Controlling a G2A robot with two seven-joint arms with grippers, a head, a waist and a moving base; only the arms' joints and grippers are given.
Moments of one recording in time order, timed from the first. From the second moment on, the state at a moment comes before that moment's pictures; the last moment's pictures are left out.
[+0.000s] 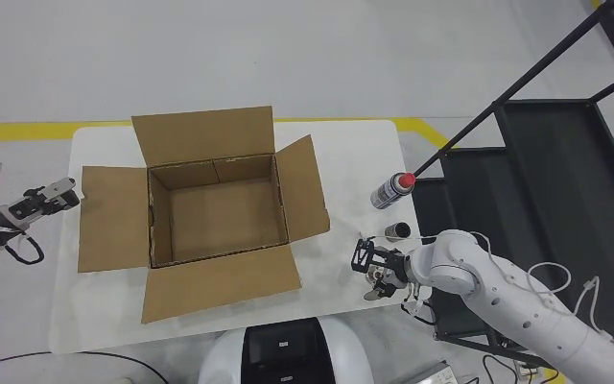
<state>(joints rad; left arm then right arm) 1.13 -0.69 -1.51 -1.04 -0.47 -0.66 -1.11 -1.34 -0.64 0.97 -1.88 -0.79 -0.46 0.94</state>
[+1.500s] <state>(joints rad) 1.13 -0.69 -1.51 -1.04 -0.47 -0.66 -1.11 -1.36 -0.64 0.95 -1.83 -0.82 -0.48 0.91</state>
